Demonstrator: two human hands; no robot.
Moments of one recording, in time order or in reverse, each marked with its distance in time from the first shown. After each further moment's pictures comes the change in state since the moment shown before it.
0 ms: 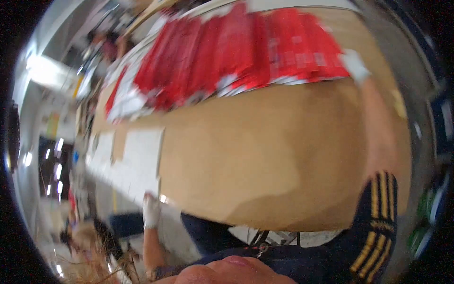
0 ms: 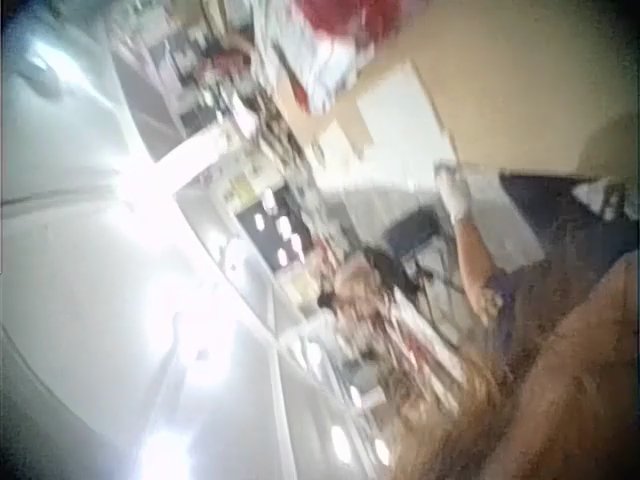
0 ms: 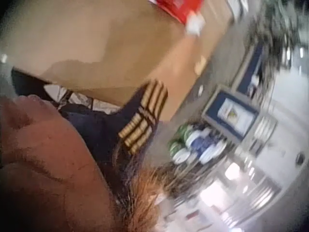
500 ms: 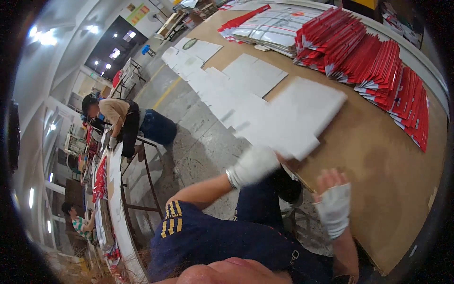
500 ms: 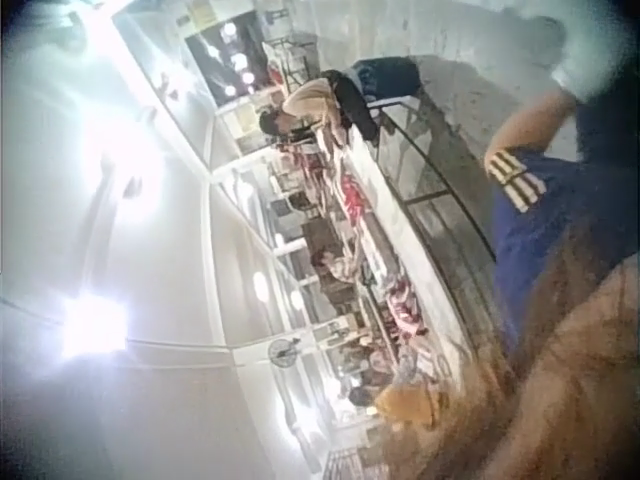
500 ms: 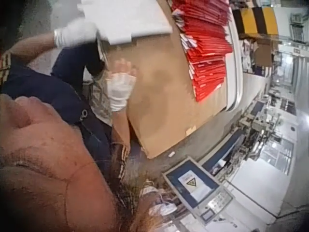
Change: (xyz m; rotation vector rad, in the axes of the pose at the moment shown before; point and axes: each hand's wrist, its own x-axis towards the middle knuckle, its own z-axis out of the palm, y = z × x) left_hand -0.086 0.209 -0.121 -0.043 0.099 0.681; right_hand -0.424 -0.211 0.134 -0.309 -0.324 -1.106
